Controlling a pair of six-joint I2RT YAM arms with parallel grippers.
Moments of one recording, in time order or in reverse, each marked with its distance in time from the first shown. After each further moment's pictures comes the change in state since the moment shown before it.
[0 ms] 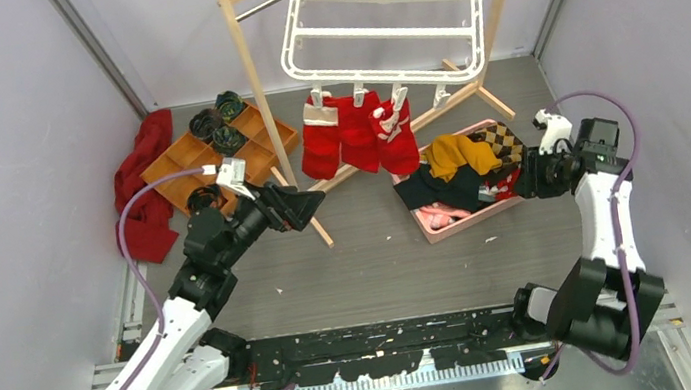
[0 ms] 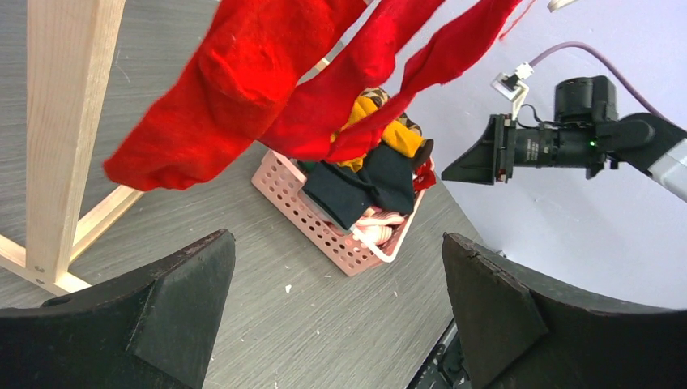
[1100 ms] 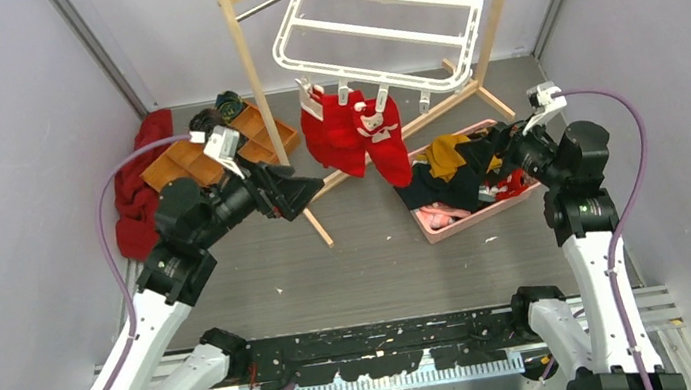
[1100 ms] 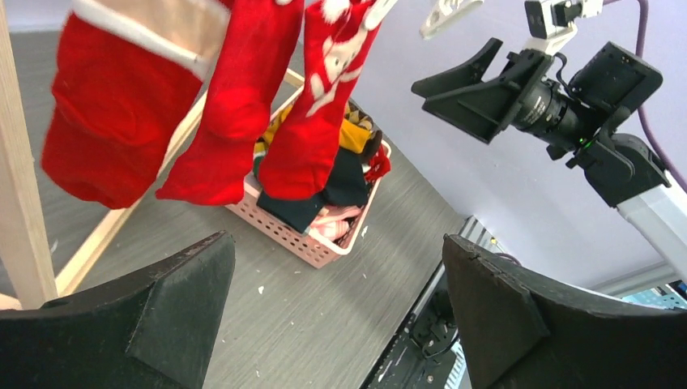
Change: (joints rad) left arm 0.000 0.077 0.429 -0.373 0.145 0.121; right arm 0.347 -0.365 -0.076 0.578 -0.132 0.554
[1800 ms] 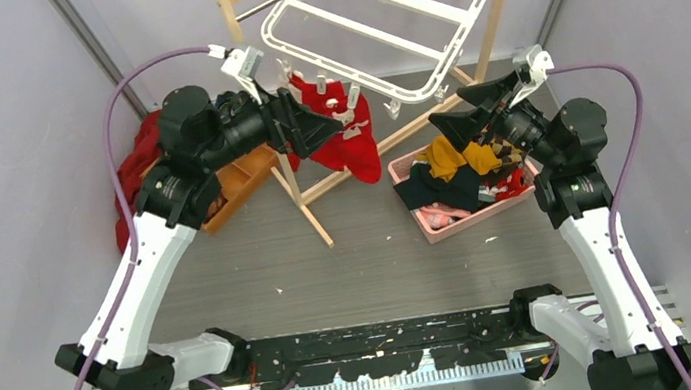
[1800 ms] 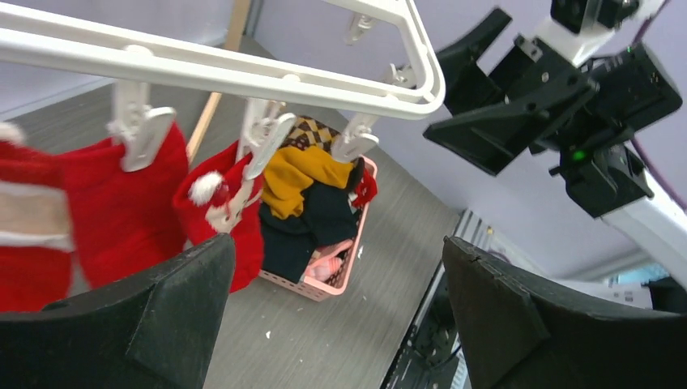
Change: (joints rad) left arm -0.026 0.417 0.561 -0.212 0.112 0.121; right arm 0.166 0.143 0.147 0.328 -0.030 0.069
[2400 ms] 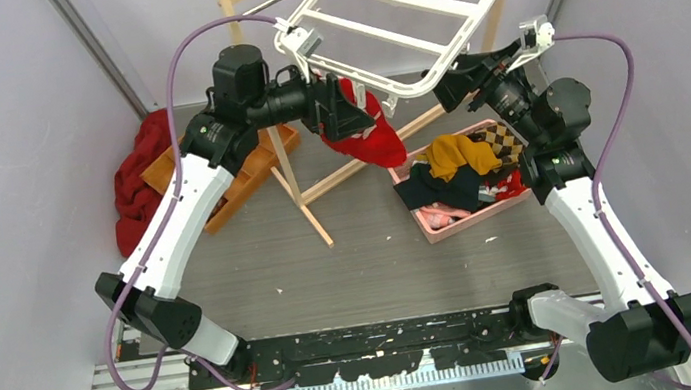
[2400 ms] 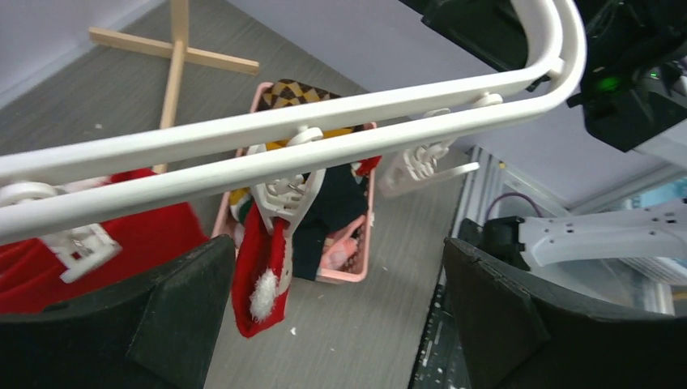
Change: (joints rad) left arm -0.049 0.299 0.246 -0.114 0.134 0.190; right arm 0.050 0.161 0.072 0.213 0.180 0.213
